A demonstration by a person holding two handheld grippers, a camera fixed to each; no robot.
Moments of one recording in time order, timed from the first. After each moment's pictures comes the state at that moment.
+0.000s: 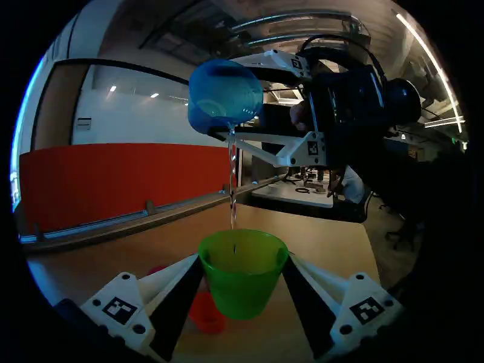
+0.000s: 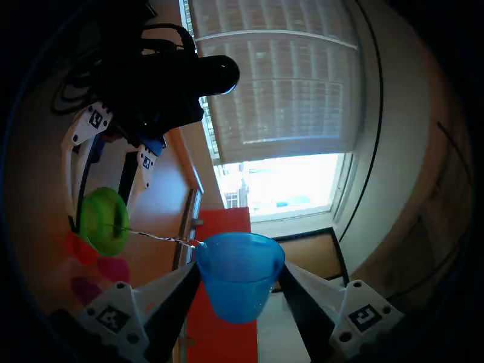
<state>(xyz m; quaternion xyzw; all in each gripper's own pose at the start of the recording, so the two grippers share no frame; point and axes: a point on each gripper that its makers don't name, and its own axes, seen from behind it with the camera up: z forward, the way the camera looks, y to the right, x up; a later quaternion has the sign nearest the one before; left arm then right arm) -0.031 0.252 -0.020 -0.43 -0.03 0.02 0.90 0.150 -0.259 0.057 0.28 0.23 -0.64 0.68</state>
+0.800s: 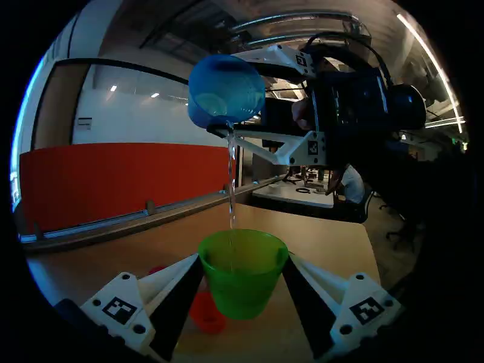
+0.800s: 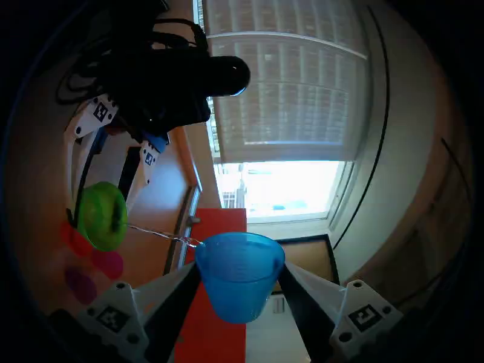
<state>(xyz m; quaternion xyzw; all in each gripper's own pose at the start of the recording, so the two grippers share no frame) -0.032 0.251 -0.018 -0.43 -0.03 0.02 0.90 0.154 -0.263 0.059 0.26 0.24 -0.67 0.65</state>
